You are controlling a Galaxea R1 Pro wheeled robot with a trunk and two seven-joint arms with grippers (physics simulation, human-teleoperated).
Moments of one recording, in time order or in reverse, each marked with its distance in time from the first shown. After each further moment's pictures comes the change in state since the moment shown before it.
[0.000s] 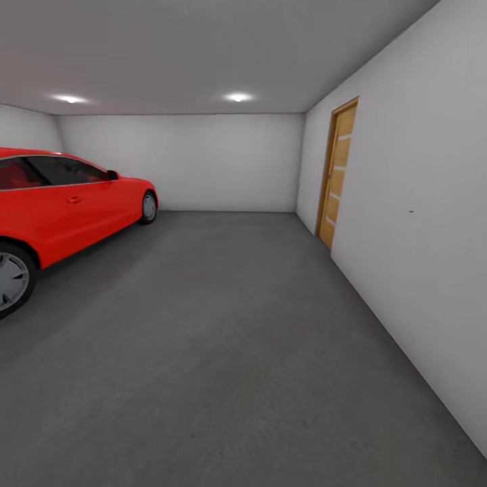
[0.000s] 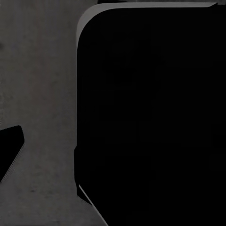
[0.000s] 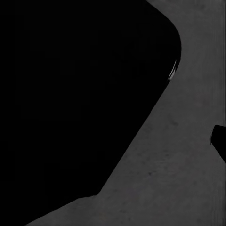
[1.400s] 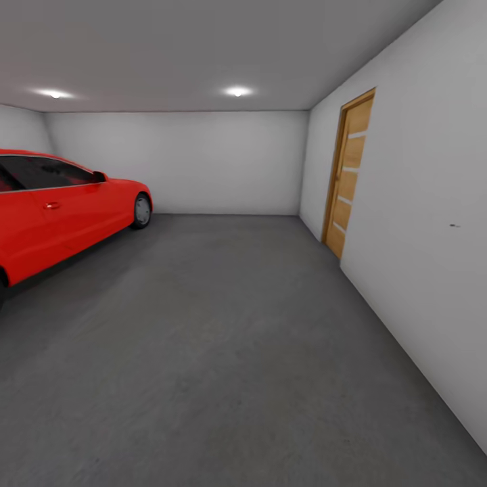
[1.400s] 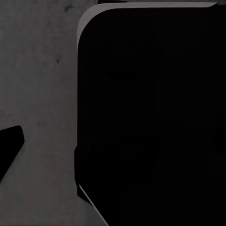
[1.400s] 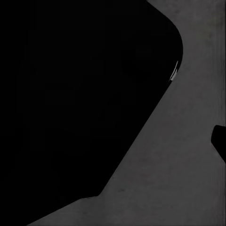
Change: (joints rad) left arm 0.000 0.001 0.000 0.000 0.000 0.000 0.000; right arm 0.000 0.002 0.000 0.000 -0.001 0.000 0.000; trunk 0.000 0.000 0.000
